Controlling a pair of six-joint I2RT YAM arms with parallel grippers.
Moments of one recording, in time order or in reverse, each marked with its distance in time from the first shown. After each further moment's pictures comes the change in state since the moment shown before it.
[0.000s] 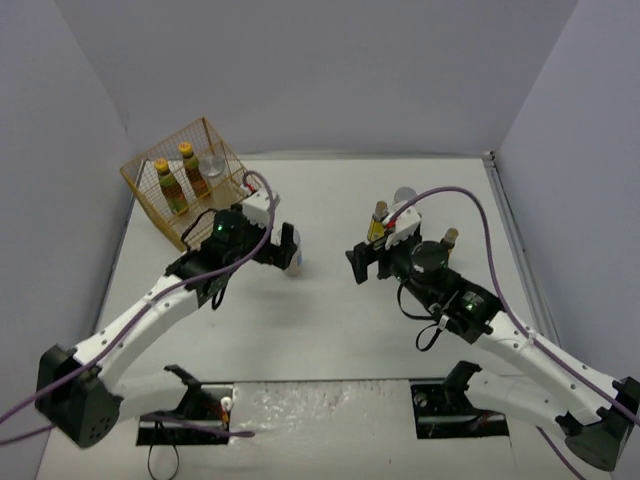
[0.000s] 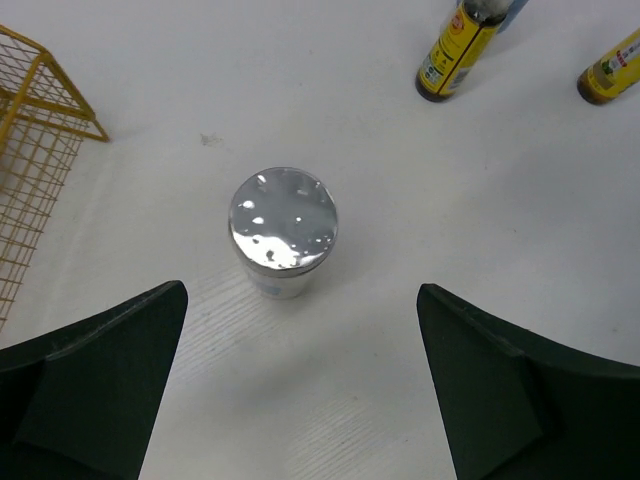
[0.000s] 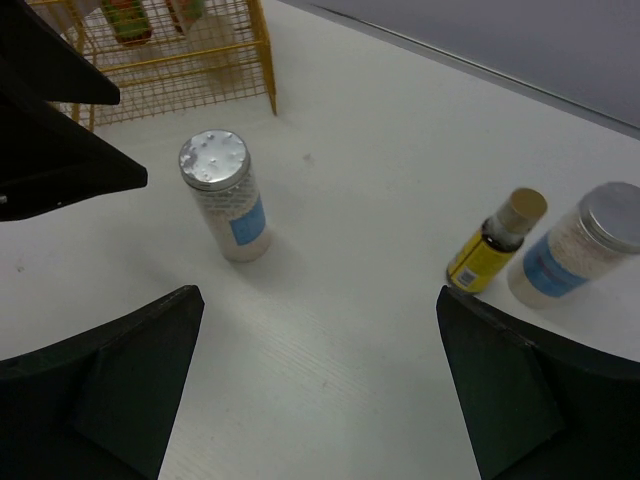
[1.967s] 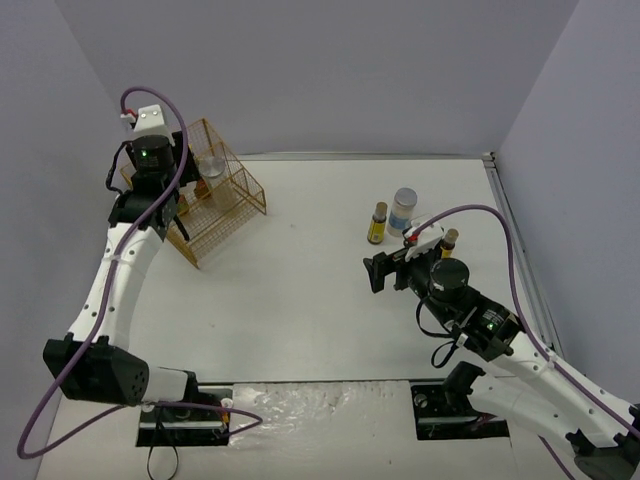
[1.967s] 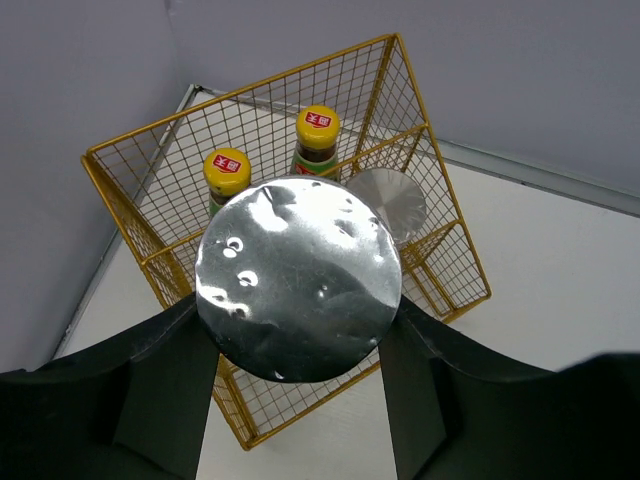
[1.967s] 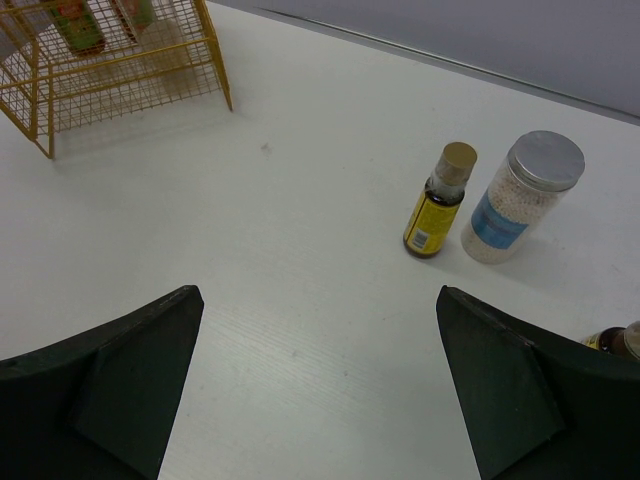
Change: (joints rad) left arm 0.434 0.203 0.524 -0.207 -0.371 -0.073; right arm -0.010 -0.177 -0.080 -0.079 0.083 0.020
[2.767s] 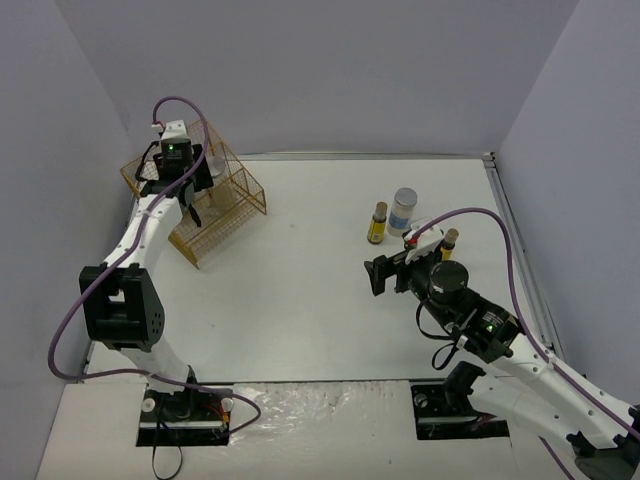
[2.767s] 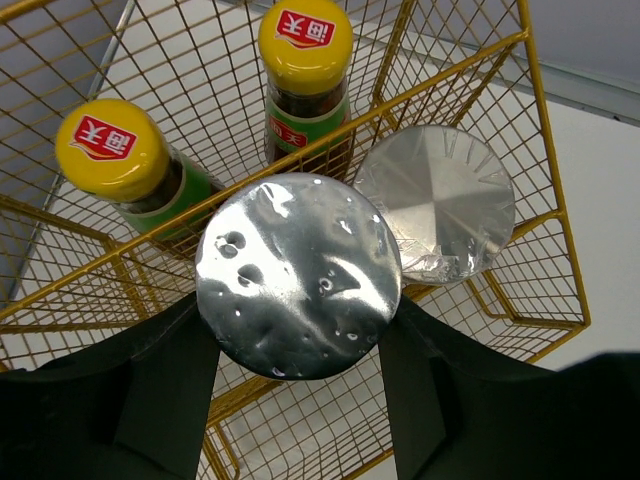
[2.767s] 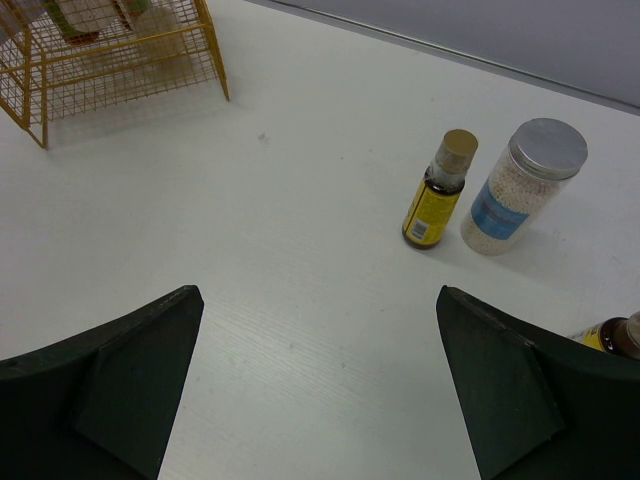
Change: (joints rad) left arm 0.067 0.327 0.011 0.104 0.078 -0.019; right arm 0.000 -0.016 -0.026 -0.002 0.000 0.000
